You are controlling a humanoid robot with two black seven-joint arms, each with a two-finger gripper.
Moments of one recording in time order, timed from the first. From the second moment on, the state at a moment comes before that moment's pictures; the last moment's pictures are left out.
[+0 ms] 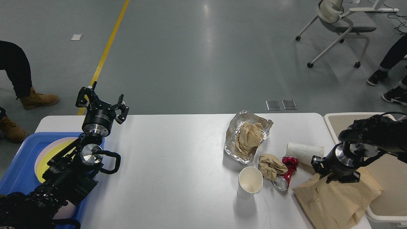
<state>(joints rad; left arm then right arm) -0.71 0.11 -0.92 -0.38 -0.10 -0.38 -0.42 1.40 -0.34 -1.24 0.94 0.14 0.45 -0.21</state>
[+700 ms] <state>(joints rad) -0.71 0.11 -0.92 -0.38 -0.10 -0.38 -0.42 1.87 -0.67 -1.48 0.95 0.00 0.94 -0.21</state>
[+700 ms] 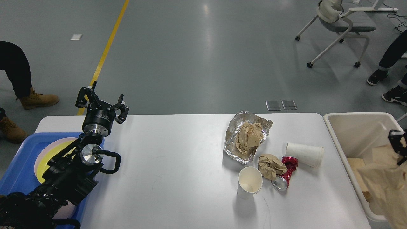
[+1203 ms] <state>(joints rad) -0.71 0.11 -0.92 -0.38 -0.10 -0.38 -0.42 2.35 -0.35 -1.34 0.94 -0.06 0.96 -0.19</state>
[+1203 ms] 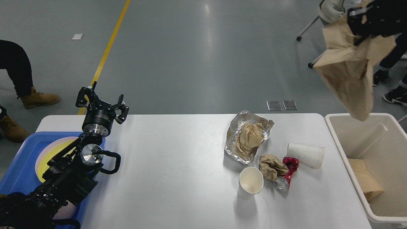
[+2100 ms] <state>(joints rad) -0.71 0.11 -0.92 -0.38 -0.10 -0.38 -0.42 1.65 -0.54 -1.54 0.58 -0.28 0.78 -0.20</state>
